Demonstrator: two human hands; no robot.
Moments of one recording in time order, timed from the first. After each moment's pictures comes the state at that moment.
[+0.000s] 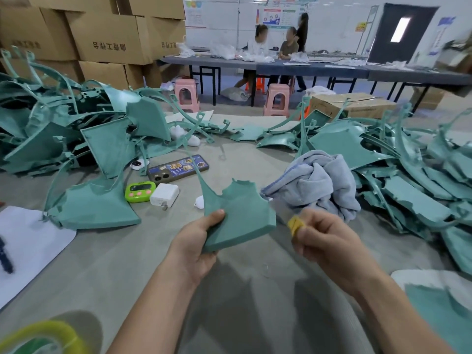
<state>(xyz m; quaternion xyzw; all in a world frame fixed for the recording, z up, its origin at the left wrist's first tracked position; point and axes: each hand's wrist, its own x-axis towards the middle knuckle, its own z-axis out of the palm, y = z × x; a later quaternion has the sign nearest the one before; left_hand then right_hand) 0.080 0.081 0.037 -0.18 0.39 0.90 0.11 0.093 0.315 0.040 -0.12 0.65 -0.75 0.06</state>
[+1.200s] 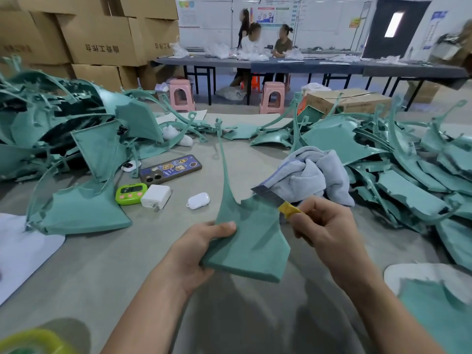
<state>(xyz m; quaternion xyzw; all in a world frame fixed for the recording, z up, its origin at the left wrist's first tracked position) 0.091 0.085 0.037 -0.10 0.50 0.83 0.21 0.091 0.317 0.043 -0.13 0.74 -0.65 -0.11</state>
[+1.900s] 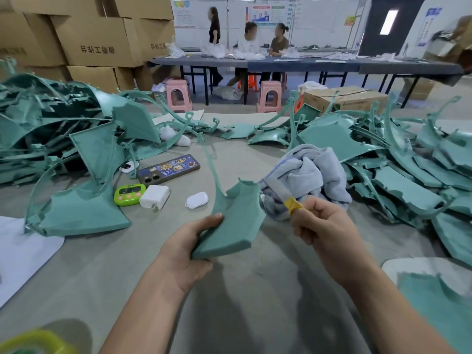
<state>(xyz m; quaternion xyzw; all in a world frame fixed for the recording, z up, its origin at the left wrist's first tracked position) 0.090 0.082 0.041 -0.19 0.39 0.88 0.20 0.087 0.323 0.037 -0.09 0.66 -0.75 -0.03</state>
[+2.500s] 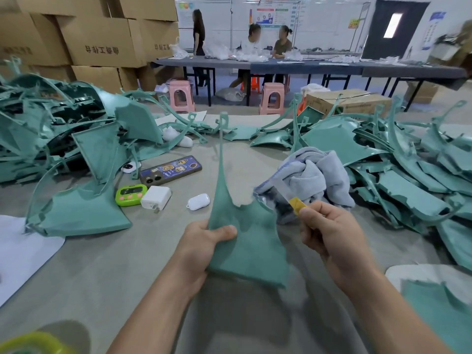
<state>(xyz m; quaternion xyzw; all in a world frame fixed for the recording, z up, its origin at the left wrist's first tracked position) 0.090 0.090 0.026 -0.09 0.62 0.77 0.09 0.088 0.316 0.044 0.03 0.65 -0.76 -0.04</state>
